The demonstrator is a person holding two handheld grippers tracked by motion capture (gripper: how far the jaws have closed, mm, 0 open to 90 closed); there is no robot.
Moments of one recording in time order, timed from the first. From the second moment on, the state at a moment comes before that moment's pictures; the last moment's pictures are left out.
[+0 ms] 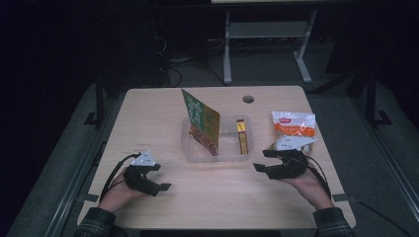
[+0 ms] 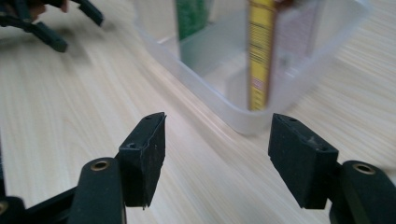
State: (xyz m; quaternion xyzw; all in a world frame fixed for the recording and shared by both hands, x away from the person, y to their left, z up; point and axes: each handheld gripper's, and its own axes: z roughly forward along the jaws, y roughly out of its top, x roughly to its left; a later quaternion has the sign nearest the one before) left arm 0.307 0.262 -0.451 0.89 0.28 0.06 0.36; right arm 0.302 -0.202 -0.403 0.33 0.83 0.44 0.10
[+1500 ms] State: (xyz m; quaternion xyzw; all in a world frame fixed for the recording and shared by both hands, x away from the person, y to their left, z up) left arm 0.307 0.261 -0.451 0.89 0.28 0.06 0.36; right arm 0.330 -0.270 -0.440 0.40 0.85 0.31 0.14
